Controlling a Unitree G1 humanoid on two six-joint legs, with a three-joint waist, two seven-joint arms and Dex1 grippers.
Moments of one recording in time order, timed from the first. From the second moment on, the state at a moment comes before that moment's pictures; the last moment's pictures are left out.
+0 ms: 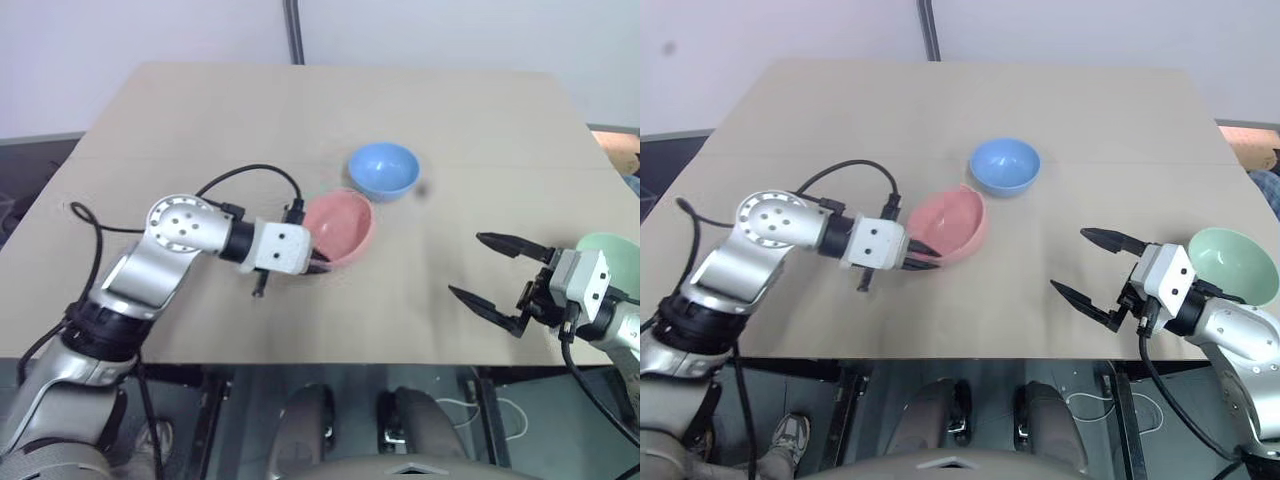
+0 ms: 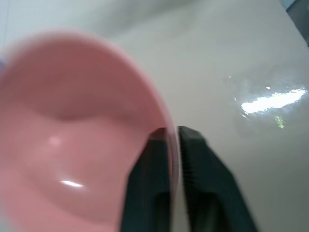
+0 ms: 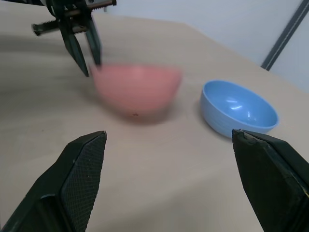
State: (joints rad) left arm -0.62 0.82 -0.30 -0.11 -0.12 0.01 -1.33; right arm 0.17 -0.68 -0.24 -0.60 0.47 0.19 0.80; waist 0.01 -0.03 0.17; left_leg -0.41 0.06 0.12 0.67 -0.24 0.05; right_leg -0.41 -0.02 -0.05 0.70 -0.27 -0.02
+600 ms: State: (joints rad) left arm -0.55 0.65 0.01 -0.11 -0.58 0.29 -1.26; right arm 0.21 -0.64 -0.43 -0.70 0.33 0.73 0.37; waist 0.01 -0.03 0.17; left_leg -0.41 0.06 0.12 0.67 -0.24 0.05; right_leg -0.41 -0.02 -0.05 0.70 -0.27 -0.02
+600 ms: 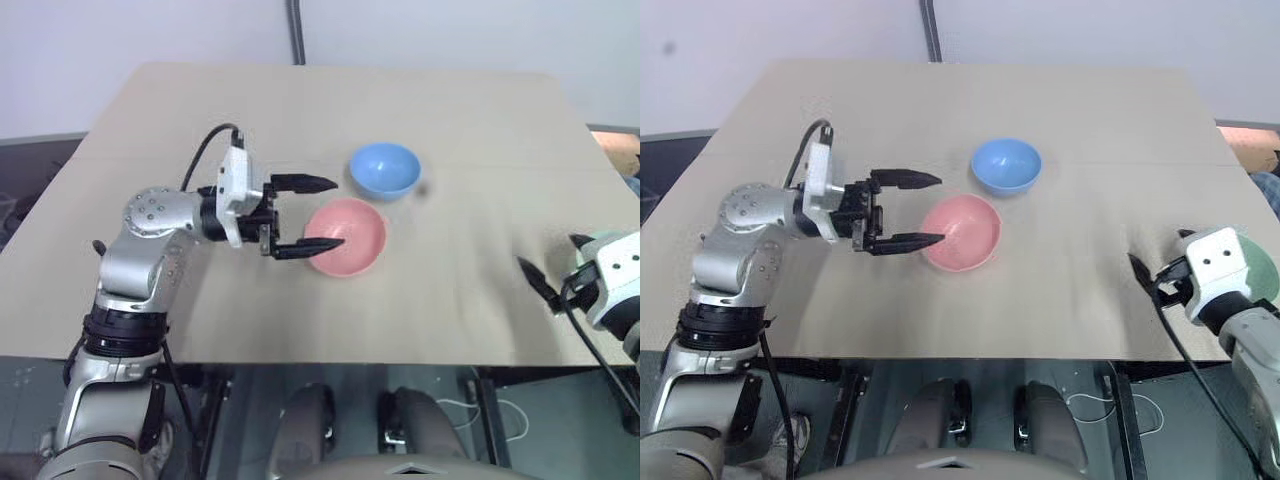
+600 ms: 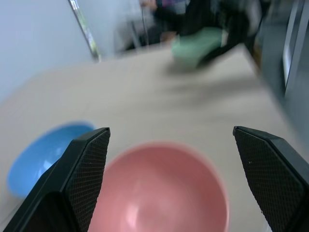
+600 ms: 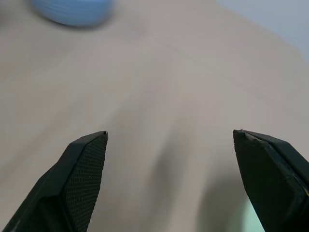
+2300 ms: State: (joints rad) left arm -0.29 0.71 0.25 0.09 -0.55 0.16 -1.13; right arm -0.64 -0.46 0.19 -0.33 0.37 0.50 0.82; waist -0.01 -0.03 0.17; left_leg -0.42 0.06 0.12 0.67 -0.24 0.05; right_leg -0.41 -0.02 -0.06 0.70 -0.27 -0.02
